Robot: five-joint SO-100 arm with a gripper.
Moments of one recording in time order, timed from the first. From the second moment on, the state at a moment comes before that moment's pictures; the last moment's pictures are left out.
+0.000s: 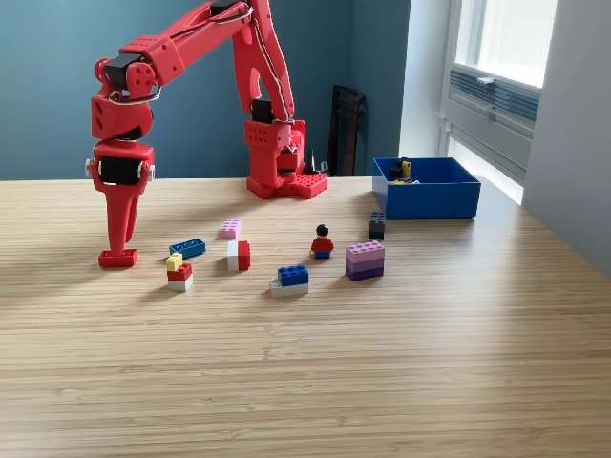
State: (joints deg) arm 44.6 76.4 94.0 53.3 -45.4
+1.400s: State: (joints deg) arm 12.0 91.9 86.4 86.8 -9.1
